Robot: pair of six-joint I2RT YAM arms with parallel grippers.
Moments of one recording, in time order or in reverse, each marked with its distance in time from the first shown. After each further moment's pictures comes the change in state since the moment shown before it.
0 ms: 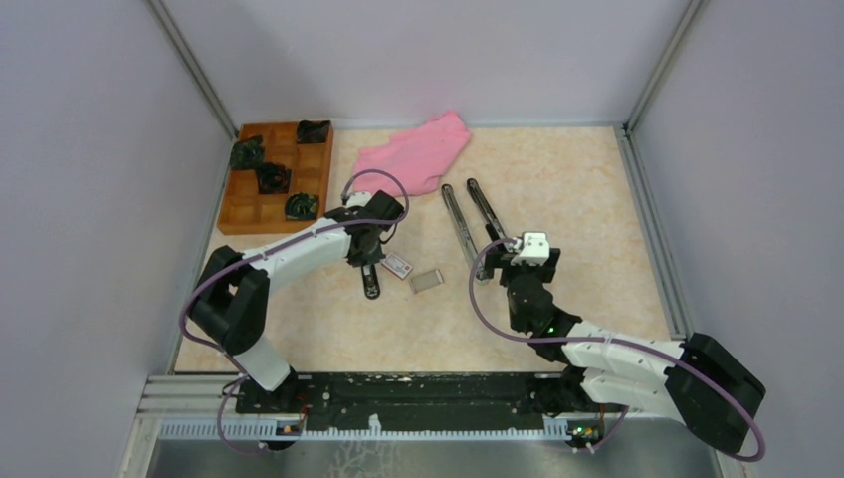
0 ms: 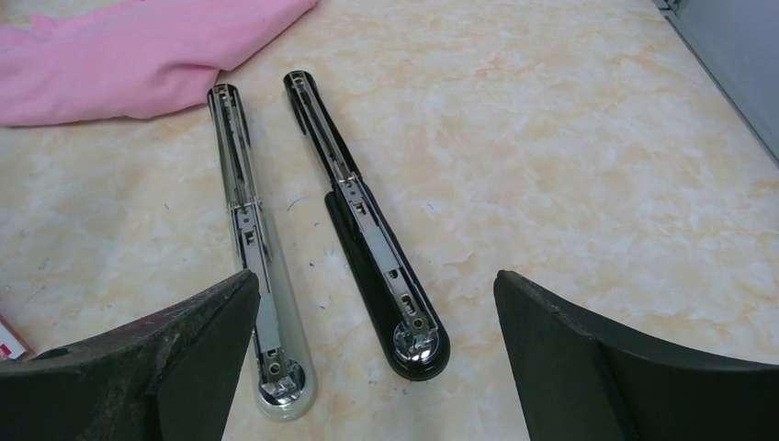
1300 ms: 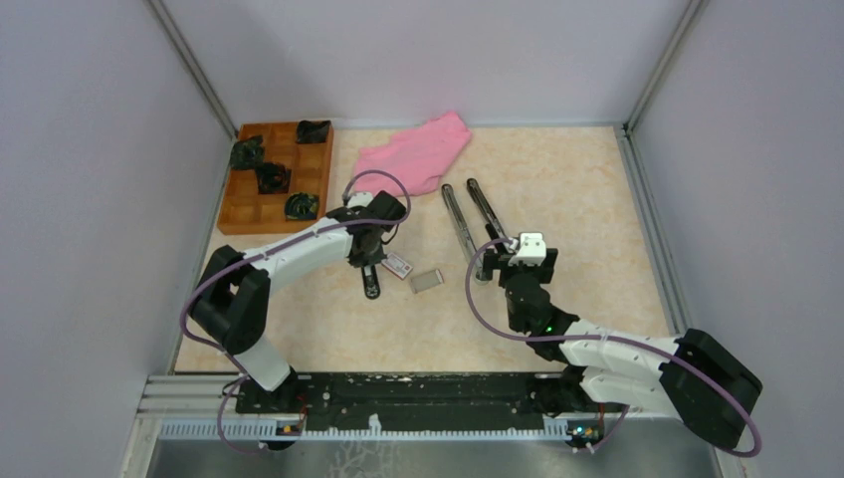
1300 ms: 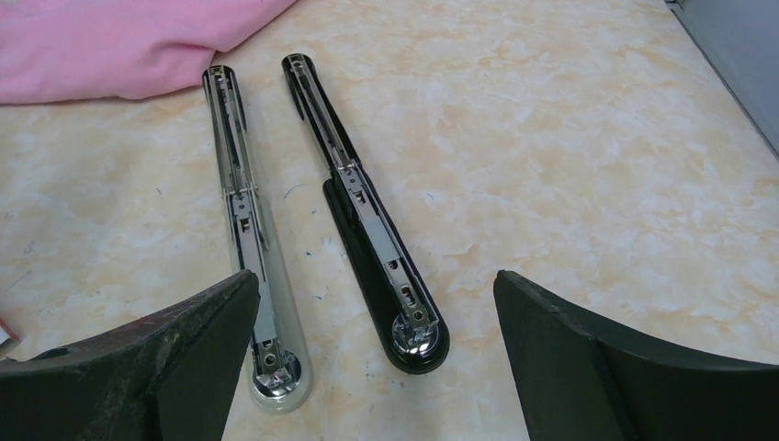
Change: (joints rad) left arm -0.011 0.005 0.007 -0.018 -0.002 -0.016; right arm 0.000 0.032 0.000 -0.002 -0.008 0.000
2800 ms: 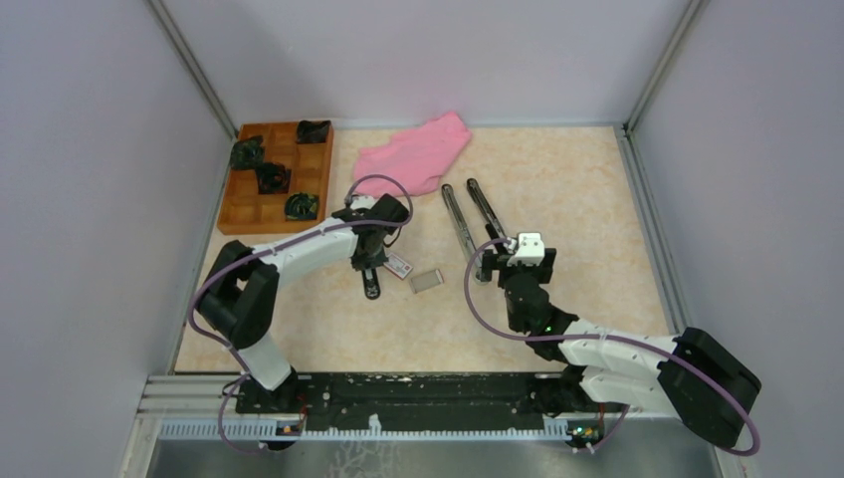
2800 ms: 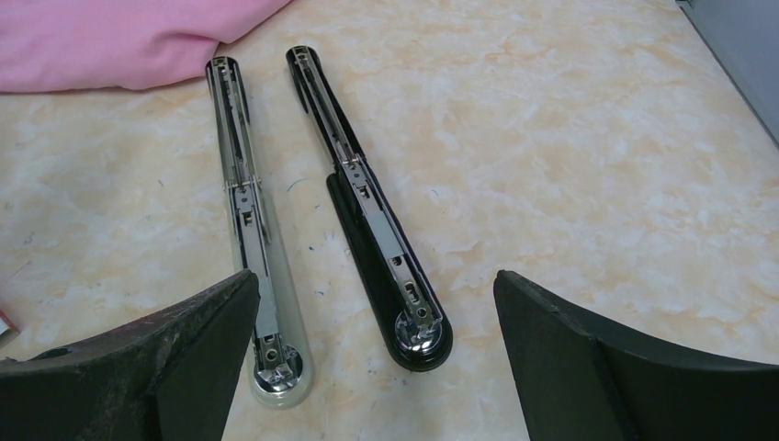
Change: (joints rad) left arm -0.003 0.043 0.003 -0.001 0.003 -0.022; right arm -0.002 0.013 0.000 -0.002 -0.014 0.000
